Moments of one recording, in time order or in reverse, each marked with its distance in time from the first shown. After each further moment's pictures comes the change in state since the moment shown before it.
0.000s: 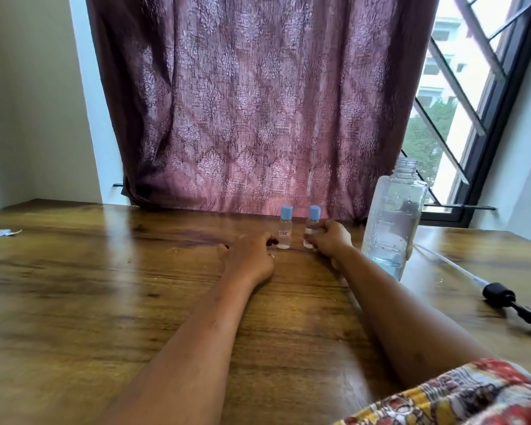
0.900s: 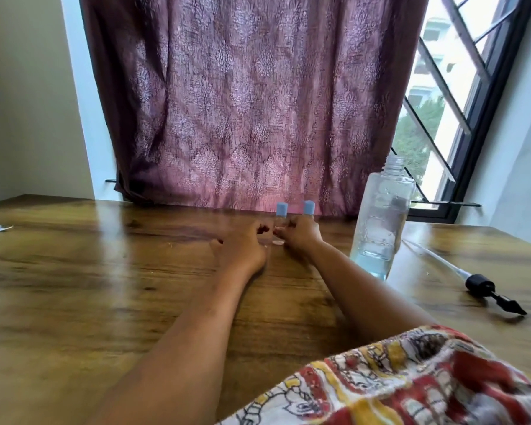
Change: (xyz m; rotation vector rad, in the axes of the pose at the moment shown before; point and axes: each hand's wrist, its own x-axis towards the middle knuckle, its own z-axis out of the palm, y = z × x) left_hand 0.006 -0.004 0.002 -0.083 0.043 -0.041; right_hand -0.025 -0.027 0.025 -0.067 -0.093 -0.153
